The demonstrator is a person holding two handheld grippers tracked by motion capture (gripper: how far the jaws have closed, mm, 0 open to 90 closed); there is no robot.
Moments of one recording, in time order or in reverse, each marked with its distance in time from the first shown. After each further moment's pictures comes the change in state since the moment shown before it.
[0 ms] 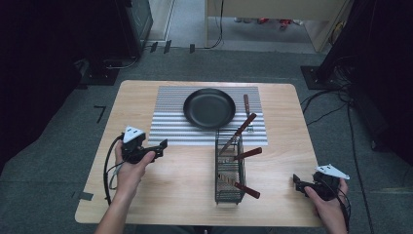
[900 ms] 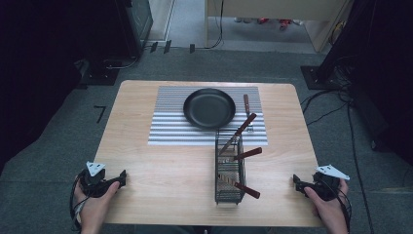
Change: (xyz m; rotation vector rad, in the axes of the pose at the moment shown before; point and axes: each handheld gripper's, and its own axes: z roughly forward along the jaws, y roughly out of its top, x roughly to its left) left arm 0.098 -0.112 -0.065 0.151 0.372 -0.104; right arm 0.001 -0.001 -0.001 0.002 -0.005 0.006
